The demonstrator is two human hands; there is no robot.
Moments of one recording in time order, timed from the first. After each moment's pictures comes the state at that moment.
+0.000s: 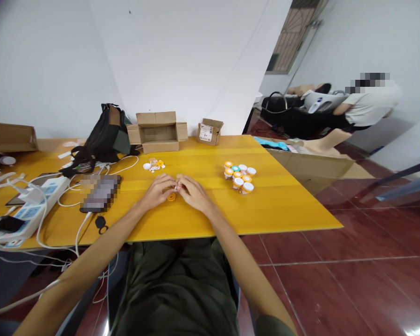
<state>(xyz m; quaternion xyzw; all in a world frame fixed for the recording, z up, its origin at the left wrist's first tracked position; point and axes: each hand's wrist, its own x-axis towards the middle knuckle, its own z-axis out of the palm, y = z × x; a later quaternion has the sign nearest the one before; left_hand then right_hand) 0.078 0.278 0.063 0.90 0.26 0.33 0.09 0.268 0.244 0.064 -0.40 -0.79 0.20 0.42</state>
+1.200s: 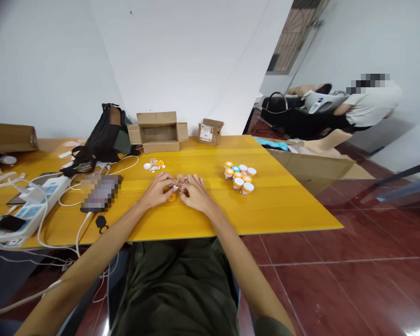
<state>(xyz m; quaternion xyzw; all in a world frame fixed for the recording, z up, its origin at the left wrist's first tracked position) 0.078 0.278 0.064 0.89 0.31 0.32 0.09 0.273 0.243 0.059 -0.48 -0.82 0.09 0.29</state>
